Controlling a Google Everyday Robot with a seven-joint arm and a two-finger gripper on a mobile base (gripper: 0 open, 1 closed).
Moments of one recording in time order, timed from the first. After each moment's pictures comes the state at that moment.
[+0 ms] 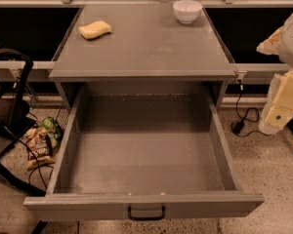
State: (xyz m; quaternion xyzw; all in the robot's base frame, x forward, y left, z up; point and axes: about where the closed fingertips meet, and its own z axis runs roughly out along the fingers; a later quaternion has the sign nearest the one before) arm 0.438 -0.216 0.977 -0.60 0.78 -0.04 0.16
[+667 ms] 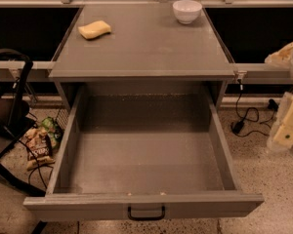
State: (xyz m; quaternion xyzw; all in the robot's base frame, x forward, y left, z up) arm 0.420 -0.226 0.962 -0.60 0.78 -0.04 0.18
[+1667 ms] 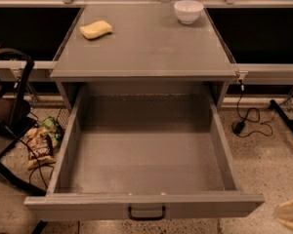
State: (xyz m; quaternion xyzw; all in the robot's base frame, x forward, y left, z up) arm 0.298 -0.307 0.747 -0.49 0.84 0.02 0.23
